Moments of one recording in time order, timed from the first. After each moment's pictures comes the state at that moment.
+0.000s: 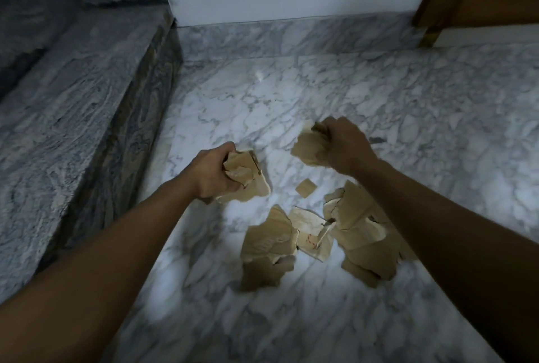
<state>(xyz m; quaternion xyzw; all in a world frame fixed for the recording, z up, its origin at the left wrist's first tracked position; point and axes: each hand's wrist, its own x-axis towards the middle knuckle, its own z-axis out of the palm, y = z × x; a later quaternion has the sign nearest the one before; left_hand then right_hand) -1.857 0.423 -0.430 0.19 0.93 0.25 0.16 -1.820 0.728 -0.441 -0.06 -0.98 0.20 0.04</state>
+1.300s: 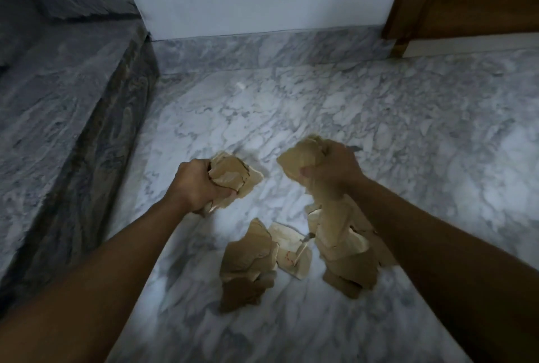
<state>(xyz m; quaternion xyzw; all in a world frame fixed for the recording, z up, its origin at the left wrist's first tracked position) -1.862 0.449 -0.423 0.11 0.96 0.24 0.12 -1.804 0.737 -0.428 -0.21 -0.91 0.36 -0.04</state>
